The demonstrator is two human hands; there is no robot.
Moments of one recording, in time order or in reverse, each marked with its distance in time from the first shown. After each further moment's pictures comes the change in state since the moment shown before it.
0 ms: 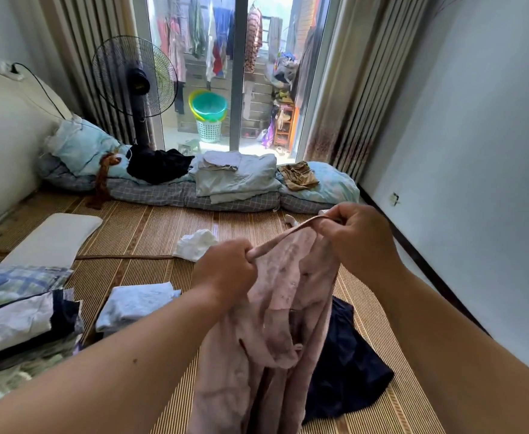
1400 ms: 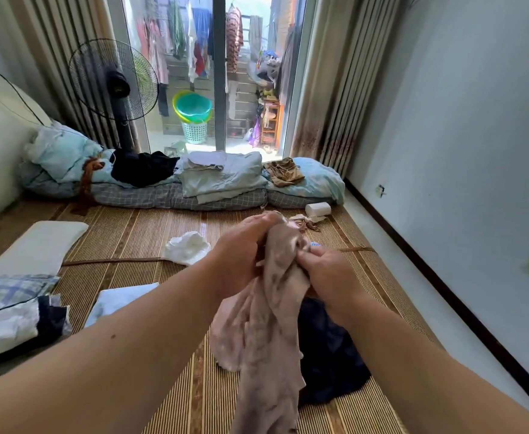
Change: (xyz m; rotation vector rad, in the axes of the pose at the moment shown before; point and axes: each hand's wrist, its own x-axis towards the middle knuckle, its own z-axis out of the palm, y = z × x) left_hand -0.016 0.075 -0.009 -1.343 -0.601 -0.230; right_hand -0.056 0.038 0.013 0.550 -0.223 0.511
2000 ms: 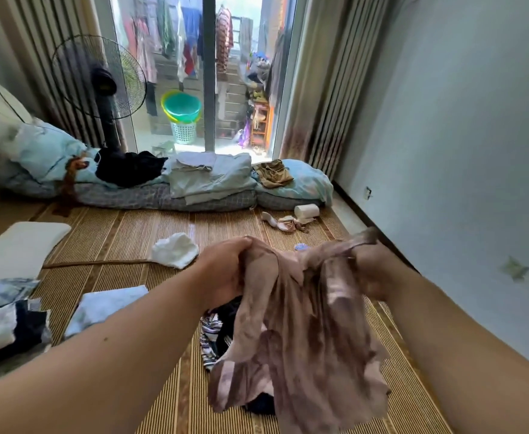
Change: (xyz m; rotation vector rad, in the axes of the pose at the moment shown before) left_hand 0.005 -0.018 -0.012 -0.046 0.264 -0.202; right_hand 0.033 -0.006 -0.084 0.043 0.111 0.299
